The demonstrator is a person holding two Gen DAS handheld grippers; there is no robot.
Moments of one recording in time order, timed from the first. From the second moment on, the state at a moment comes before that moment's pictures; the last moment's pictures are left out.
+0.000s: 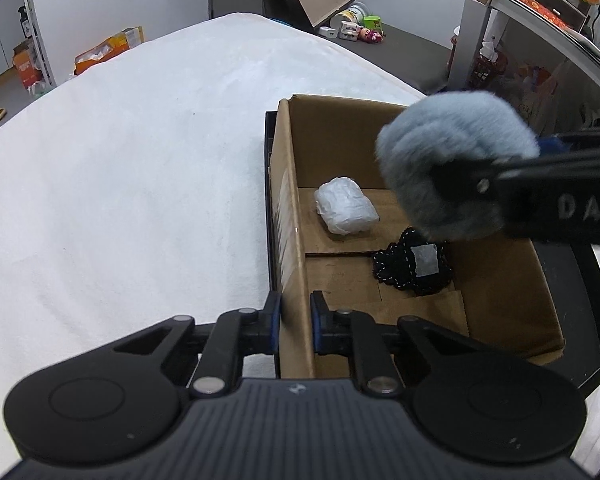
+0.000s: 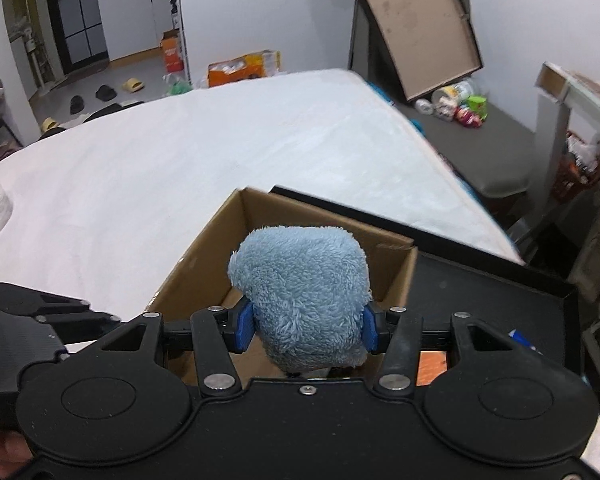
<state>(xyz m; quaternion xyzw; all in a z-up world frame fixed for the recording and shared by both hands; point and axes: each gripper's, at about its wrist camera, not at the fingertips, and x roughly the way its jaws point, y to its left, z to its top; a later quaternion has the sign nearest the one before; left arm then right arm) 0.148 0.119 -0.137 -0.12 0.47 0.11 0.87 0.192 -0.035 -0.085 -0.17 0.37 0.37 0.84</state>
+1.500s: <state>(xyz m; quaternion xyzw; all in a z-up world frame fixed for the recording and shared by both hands) 0.153 0.097 -0.119 -0.09 0.46 0.14 0.87 0.186 -0.086 -0.077 -0.13 0.36 0.36 0.85</state>
